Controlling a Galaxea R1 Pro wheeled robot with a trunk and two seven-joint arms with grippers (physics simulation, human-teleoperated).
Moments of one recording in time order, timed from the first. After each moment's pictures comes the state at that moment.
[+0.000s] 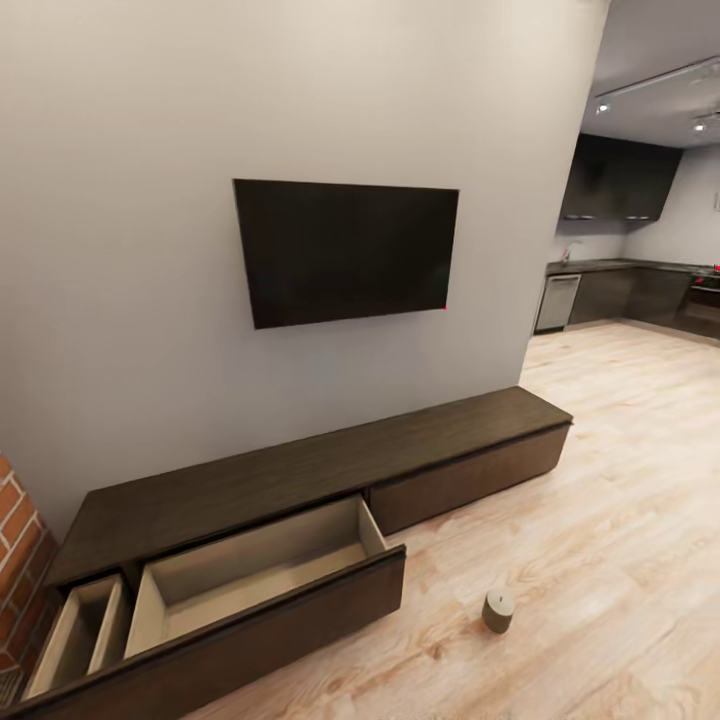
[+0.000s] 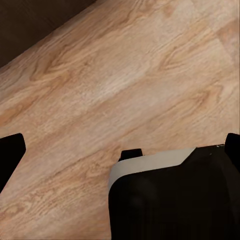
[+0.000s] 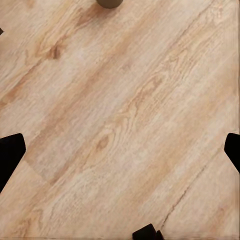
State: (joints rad) left arm 0.43 0.04 -0.28 -1.16 -0.01 0.19 0.29; right arm -0.21 0.03 -0.49 -0.42 0.06 -0.04 -0.05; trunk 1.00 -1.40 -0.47
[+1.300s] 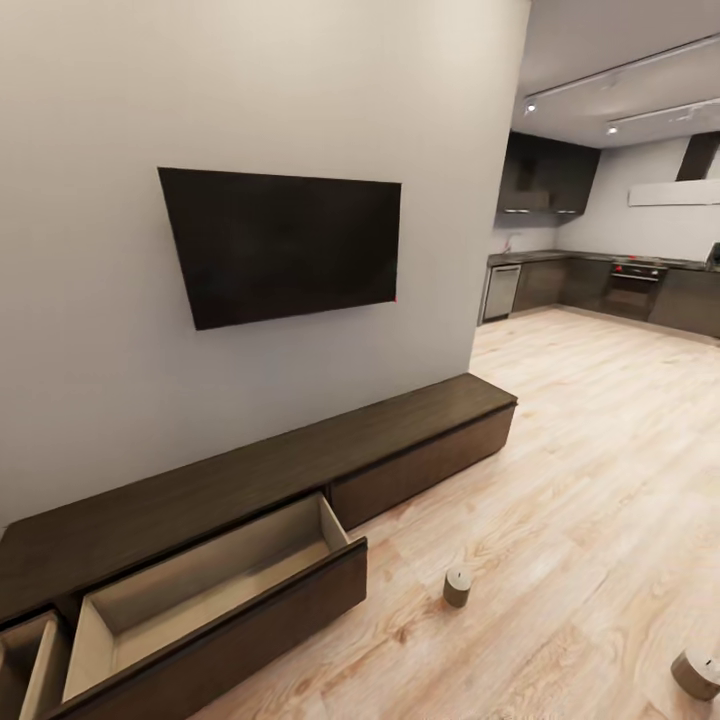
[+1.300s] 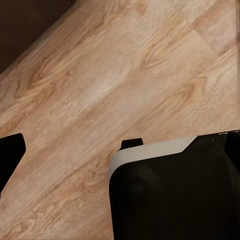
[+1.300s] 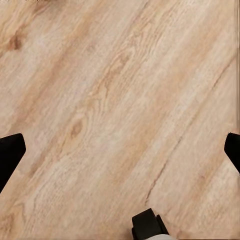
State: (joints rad) left arm 0.42 0.04 -0.28 -1.14 -0.01 0.19 0.29; right arm -0.21 0.03 -0.49 -0.34 0.06 -0.09 -0.05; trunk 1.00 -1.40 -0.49
